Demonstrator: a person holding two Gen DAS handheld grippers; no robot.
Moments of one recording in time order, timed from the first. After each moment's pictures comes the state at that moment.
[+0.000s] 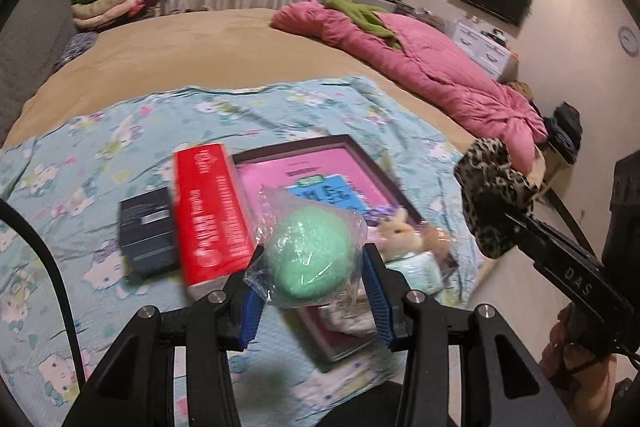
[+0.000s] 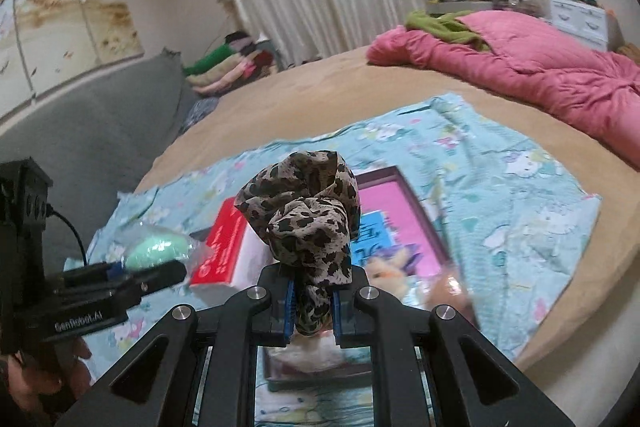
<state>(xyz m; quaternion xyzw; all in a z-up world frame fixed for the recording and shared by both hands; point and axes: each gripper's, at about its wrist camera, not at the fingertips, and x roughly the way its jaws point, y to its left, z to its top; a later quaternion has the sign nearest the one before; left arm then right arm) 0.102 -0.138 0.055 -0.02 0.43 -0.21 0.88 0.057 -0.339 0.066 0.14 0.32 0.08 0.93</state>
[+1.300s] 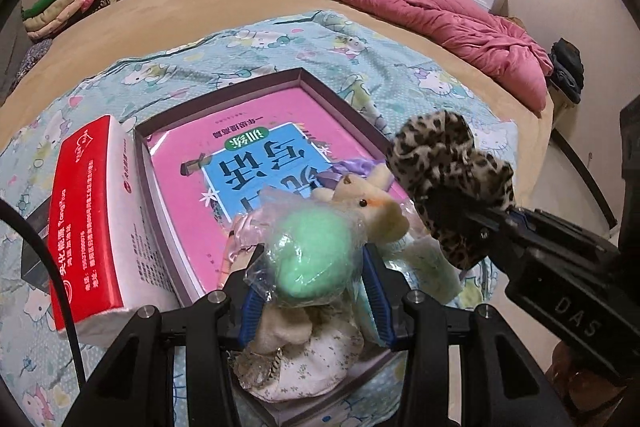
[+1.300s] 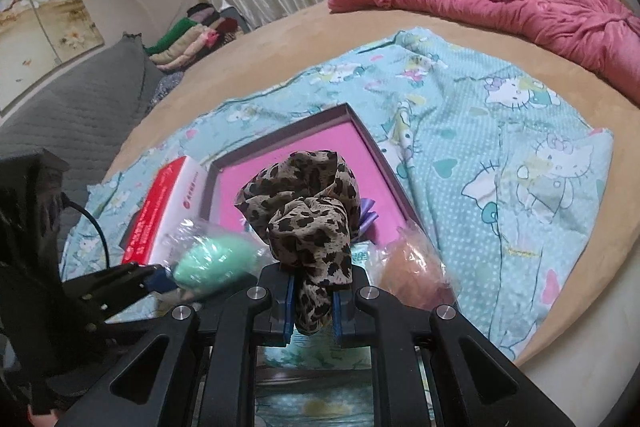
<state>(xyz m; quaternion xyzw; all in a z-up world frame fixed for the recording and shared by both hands) 0.148 -0.227 -0.034 0.06 0.49 -0.23 0.84 0.103 -0.370 -0.018 0.17 0.41 0.05 0.90</state>
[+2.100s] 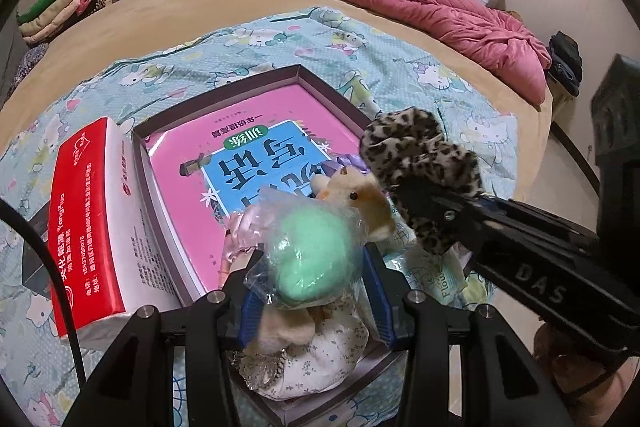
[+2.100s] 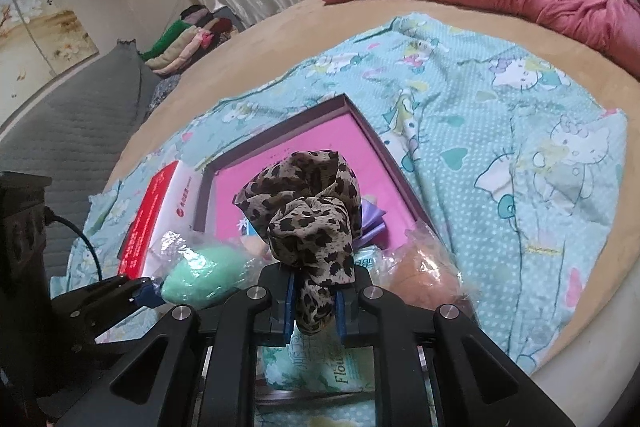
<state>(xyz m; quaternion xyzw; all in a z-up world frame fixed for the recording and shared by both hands) 0.148 -0.230 -0.036 0.07 0.49 -0.24 0.84 0.120 -0.371 -0.034 0.20 0.42 0.06 0.89</state>
